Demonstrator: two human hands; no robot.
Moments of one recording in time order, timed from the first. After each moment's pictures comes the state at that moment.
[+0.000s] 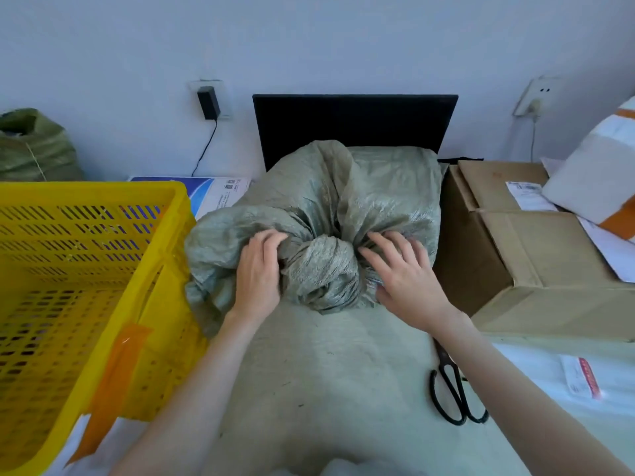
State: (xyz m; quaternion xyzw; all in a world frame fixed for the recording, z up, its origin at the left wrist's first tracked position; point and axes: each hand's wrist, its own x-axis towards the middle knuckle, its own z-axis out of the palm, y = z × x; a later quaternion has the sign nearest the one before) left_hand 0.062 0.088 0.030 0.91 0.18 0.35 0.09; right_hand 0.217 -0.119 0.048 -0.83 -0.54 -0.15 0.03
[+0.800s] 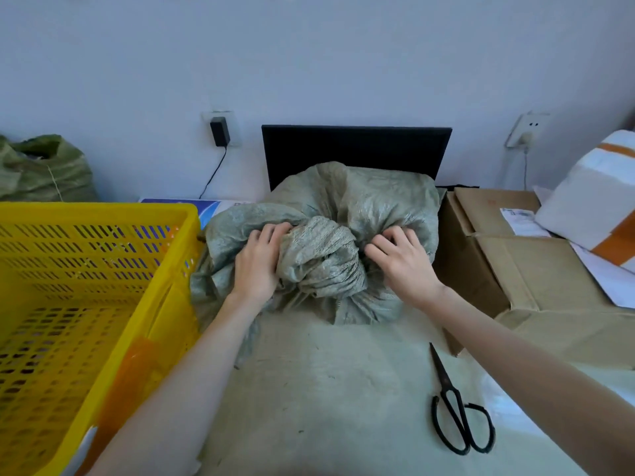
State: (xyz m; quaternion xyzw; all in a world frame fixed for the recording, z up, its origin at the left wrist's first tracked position) left_hand 0.081 0.113 0.073 0.93 0.22 0.29 0.07; right_hand 0.259 -0.084 0.074 -0.72 -0.60 -0.33 0.10
